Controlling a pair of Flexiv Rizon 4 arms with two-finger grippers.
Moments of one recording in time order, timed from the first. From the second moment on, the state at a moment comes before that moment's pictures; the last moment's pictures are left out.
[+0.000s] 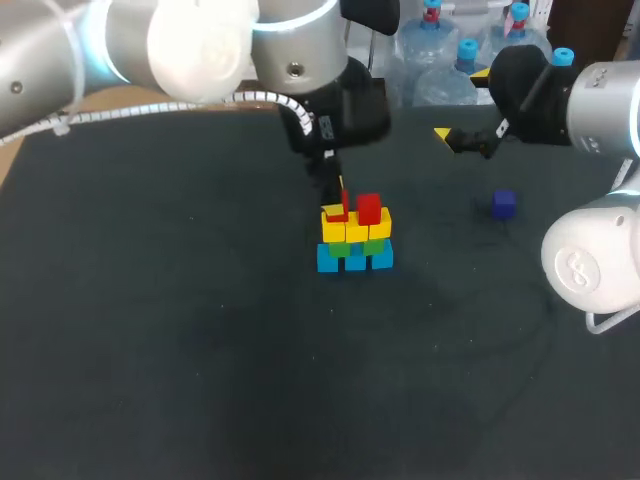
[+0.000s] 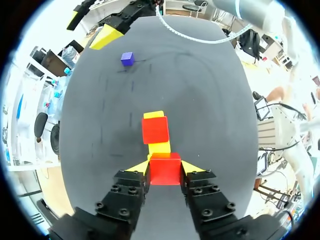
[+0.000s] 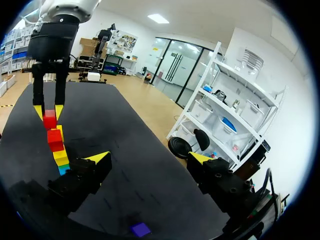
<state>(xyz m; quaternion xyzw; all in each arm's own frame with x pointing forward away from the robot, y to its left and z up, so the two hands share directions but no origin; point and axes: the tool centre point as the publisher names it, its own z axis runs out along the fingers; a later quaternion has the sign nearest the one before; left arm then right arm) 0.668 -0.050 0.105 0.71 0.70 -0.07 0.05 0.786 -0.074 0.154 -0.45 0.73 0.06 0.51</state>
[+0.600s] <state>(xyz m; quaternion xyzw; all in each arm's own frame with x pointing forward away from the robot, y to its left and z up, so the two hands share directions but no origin) 0.669 -0.056 0.096 0.72 0.69 -0.07 0.05 0.786 -0.074 0.154 -0.45 0.73 0.06 0.51</state>
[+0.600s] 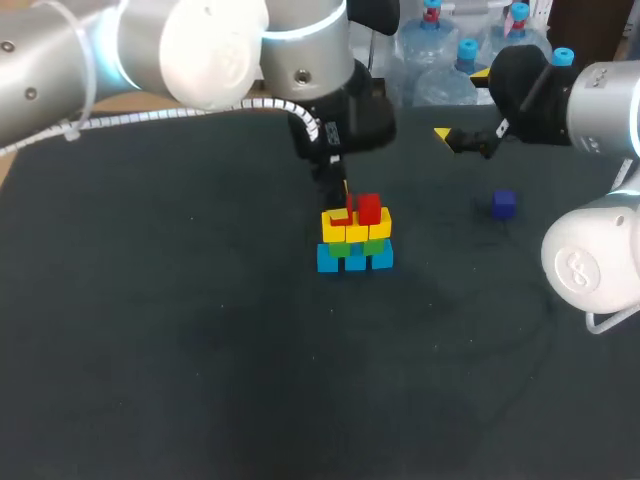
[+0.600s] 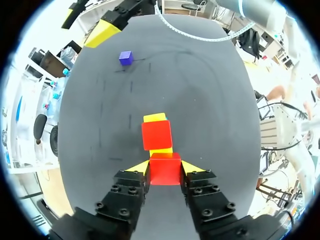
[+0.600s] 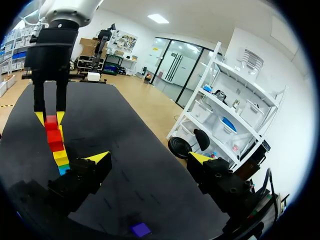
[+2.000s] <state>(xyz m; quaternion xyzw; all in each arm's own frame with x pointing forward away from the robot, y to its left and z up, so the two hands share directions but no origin) 0.671 -0.062 0.093 0.72 0.69 -0.06 0.03 0.786 -0.074 0.154 -0.45 0.73 0.06 0.51</state>
